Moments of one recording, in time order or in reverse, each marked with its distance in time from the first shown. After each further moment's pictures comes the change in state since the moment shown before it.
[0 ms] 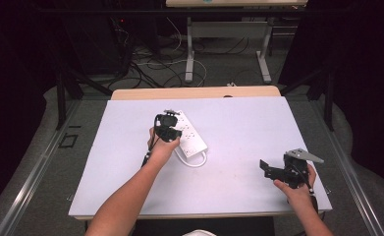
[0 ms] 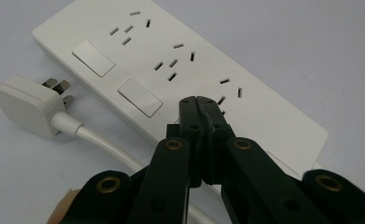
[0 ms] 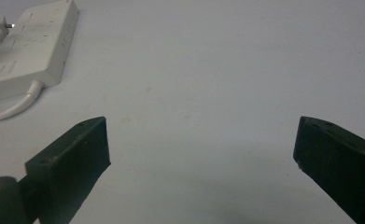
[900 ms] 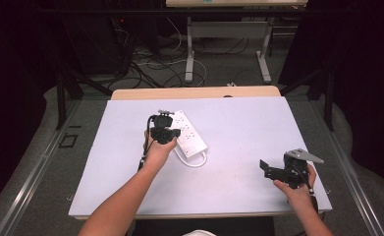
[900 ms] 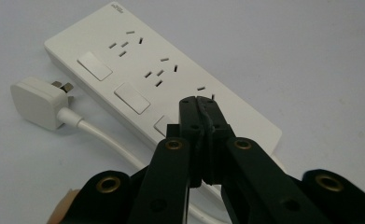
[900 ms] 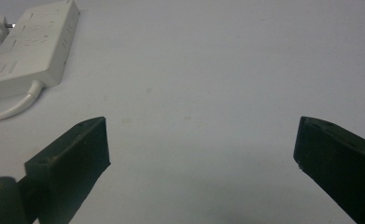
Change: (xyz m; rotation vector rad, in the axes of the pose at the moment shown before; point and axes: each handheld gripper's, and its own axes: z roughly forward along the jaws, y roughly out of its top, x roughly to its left) left arm -0.002 -0.009 -0.032 -0.088 -0.053 -0.041; right arm 0.002 0.000 -0.001 -0.004 -0.003 0.000
